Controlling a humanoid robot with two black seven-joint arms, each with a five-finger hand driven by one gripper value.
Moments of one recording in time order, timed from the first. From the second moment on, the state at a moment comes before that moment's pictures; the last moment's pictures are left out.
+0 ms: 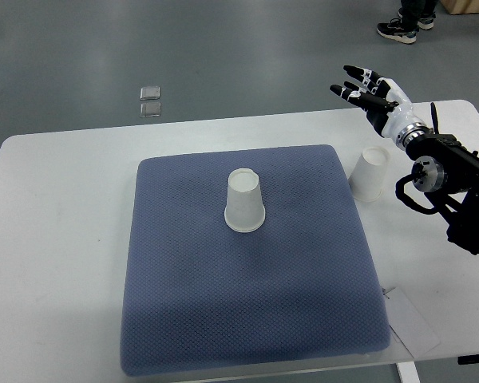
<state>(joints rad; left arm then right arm) -0.01 0.00 -0.05 -0.18 0.05 0.10 -0.04 0.82 -0.23 0.75 0.61 -0.33 0.06 0.25</state>
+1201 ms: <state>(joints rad) -0.01 0.00 -0.05 -0.17 0.05 0.10 -0.04 0.83 -0.23 0.75 0.61 -0.33 0.07 0.25</state>
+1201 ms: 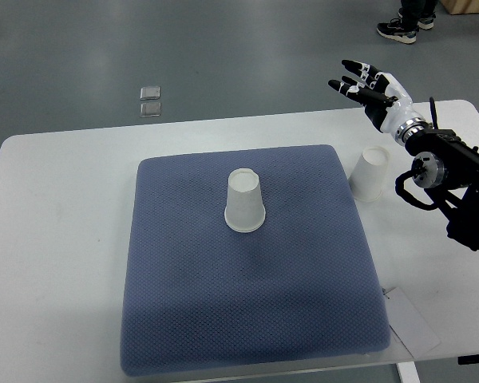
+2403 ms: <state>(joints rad) -0.01 0.00 -0.05 -0.17 0.05 0.10 -0.04 0.85 -0.52 0.73 0.65 -0.61 0.37 0.31</state>
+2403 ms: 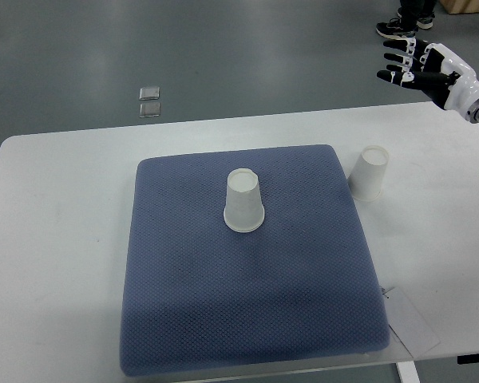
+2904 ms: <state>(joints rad) -0.01 0.00 -0.05 -0.17 0.05 0.10 -0.04 0.90 -0.60 0.64 0.84 -1.25 0.39 0.35</state>
